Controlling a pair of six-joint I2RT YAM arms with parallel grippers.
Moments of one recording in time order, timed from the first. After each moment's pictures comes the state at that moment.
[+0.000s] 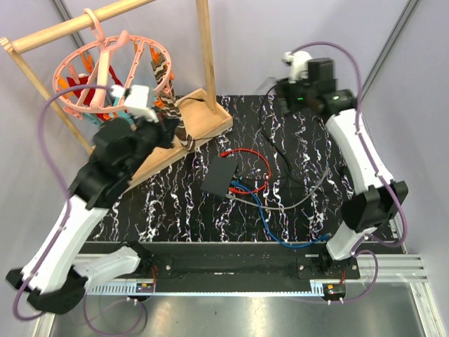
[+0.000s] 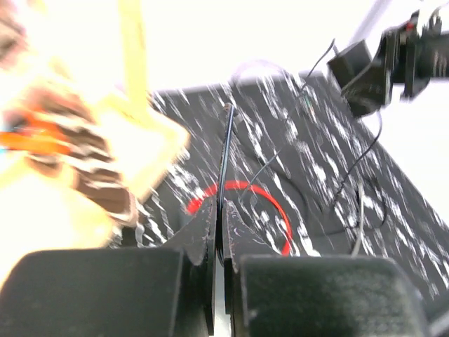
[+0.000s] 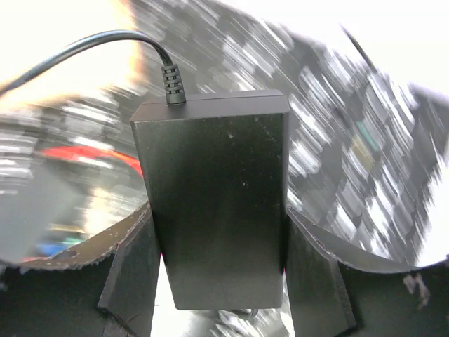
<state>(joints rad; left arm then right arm) -0.60 1.01 1.39 -0.51 -0.15 -0.24 0.21 1.71 1.86 -0.76 -0.05 -0.16</state>
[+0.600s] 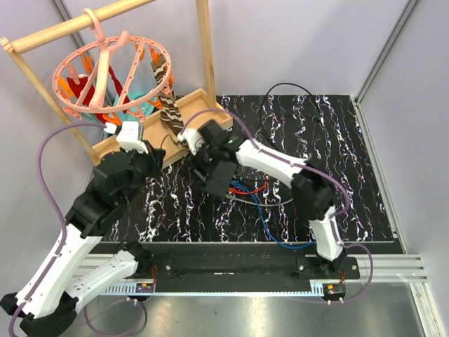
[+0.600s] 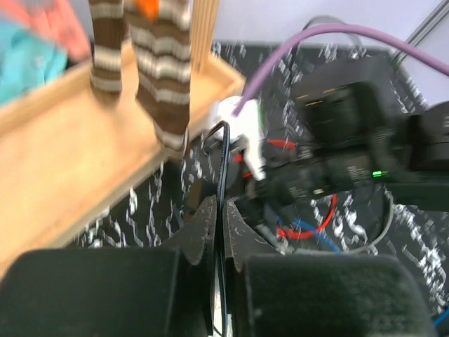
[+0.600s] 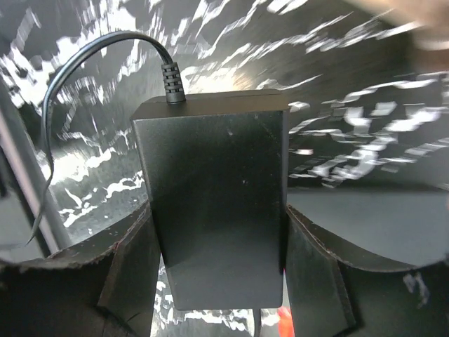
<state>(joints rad) -0.60 0.74 1.11 -0.59 -0.31 -0.30 0.84 2.05 1.78 -0.54 -0.36 -0.12</state>
